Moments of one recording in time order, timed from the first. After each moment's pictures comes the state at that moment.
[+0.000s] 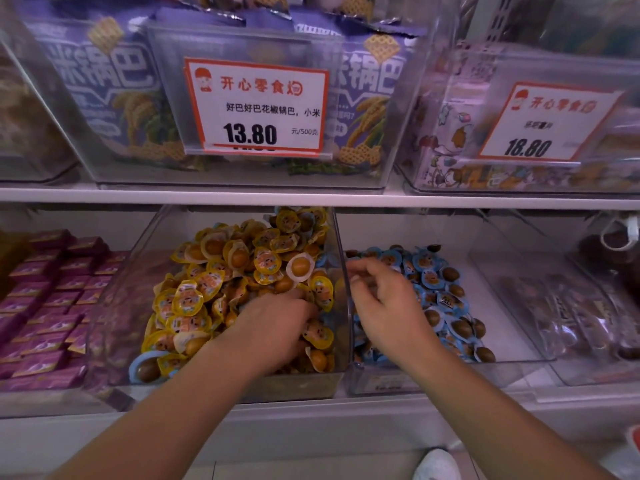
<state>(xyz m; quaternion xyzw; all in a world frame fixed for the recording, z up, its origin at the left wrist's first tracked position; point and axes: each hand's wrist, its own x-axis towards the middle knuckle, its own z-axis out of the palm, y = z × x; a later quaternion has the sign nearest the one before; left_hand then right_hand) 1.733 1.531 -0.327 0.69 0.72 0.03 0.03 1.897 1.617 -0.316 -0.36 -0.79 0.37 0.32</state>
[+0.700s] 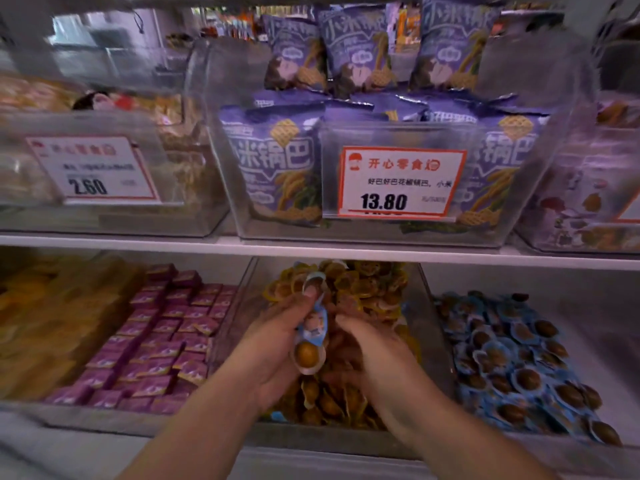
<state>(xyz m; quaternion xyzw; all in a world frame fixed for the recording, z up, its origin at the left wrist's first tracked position) 1.683 1.474 -0.277 0.11 0.48 0.71 0.51 1.800 1.532 -0.275 -0.33 -0.53 0.74 0.24</state>
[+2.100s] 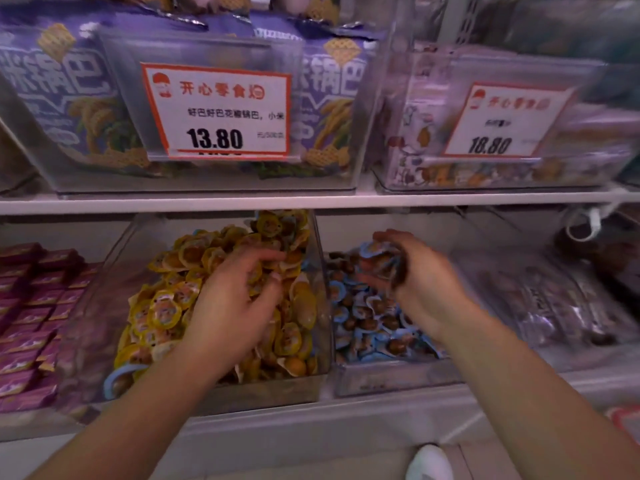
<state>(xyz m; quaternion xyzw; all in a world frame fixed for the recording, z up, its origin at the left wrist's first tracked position) 1.730 1.511 -0.300 0.55 0.68 0.48 0.05 1.919 1.646 -0.265 -0.41 -0.42 0.70 0.40</state>
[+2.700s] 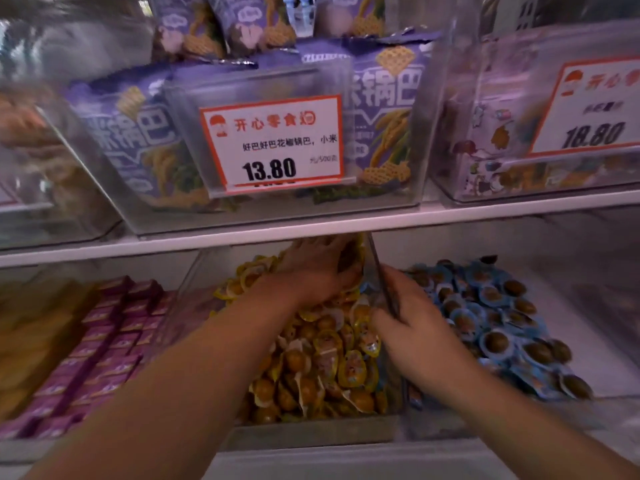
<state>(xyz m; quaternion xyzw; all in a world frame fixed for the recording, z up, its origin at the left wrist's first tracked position) 1.673 1.619 -0.293 0.65 0.76 0.05 -0.01 1.875 1.609 -0.308 -0.30 -0.79 0.43 0.31</state>
